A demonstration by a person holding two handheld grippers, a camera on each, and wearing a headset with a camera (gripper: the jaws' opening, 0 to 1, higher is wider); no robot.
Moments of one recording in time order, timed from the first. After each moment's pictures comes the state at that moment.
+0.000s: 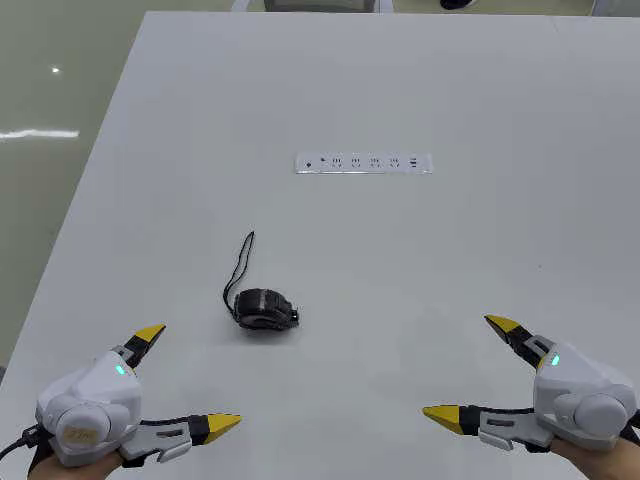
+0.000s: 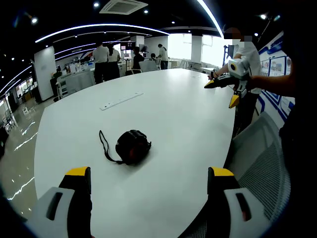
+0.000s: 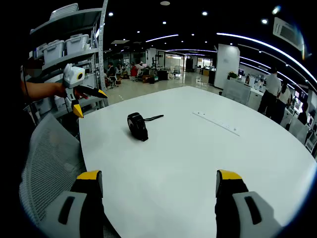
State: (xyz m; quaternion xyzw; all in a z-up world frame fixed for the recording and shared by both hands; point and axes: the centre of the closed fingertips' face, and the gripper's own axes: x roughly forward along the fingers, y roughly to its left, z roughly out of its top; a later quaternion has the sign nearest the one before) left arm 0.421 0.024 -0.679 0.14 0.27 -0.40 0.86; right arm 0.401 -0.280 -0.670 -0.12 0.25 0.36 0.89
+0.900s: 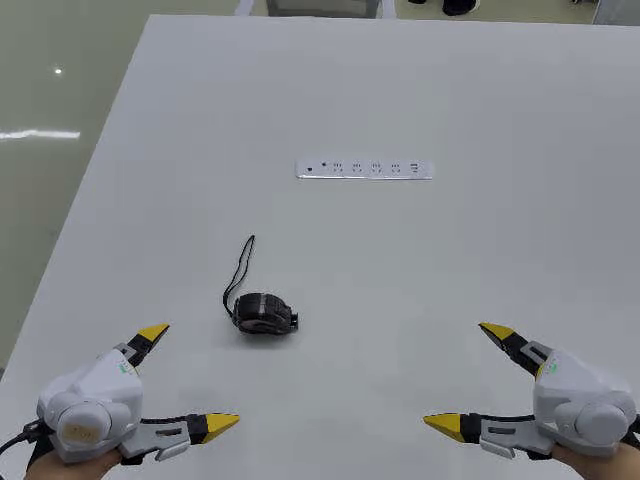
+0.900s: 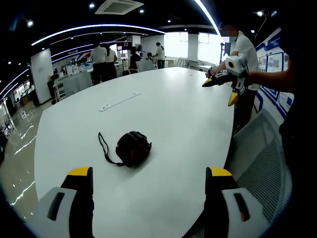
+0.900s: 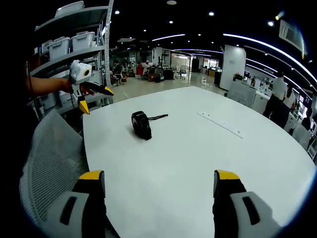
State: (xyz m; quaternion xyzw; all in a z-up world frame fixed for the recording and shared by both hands) left arm 0.427 0.022 -0.679 0.15 0.27 -0.41 0.86; right arm 0.402 -0.279 -0.670 -0.13 0.25 0.38 0.88
